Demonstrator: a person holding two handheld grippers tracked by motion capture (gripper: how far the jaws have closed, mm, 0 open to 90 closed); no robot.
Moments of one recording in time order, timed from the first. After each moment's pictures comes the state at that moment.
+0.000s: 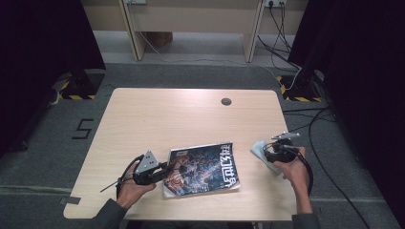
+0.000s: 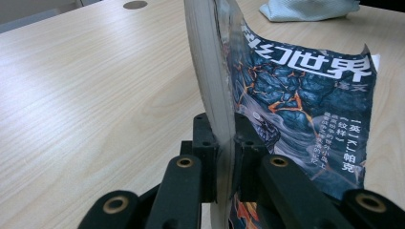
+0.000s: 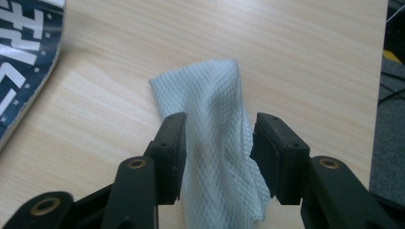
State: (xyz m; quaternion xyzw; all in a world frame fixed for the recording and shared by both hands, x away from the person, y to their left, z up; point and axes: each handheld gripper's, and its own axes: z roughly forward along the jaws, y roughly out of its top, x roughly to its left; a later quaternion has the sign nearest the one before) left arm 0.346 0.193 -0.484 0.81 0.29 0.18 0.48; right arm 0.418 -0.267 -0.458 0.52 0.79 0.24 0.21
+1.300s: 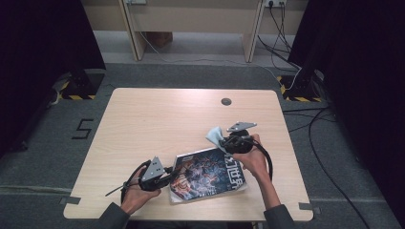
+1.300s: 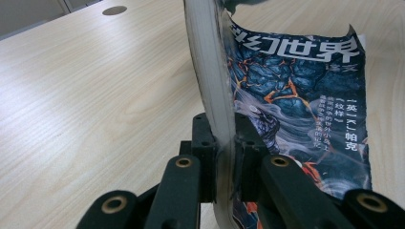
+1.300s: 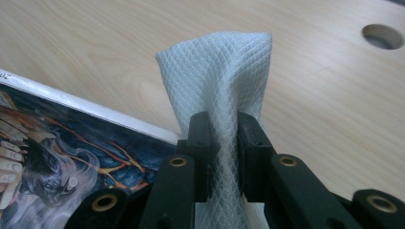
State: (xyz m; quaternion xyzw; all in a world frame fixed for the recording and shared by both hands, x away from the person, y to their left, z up) left arm 0.334 0.175 -0.489 0.82 0.26 0.19 0.48; right arm 0.433 -0.135 -0.431 0.37 0.84 0.37 0.15
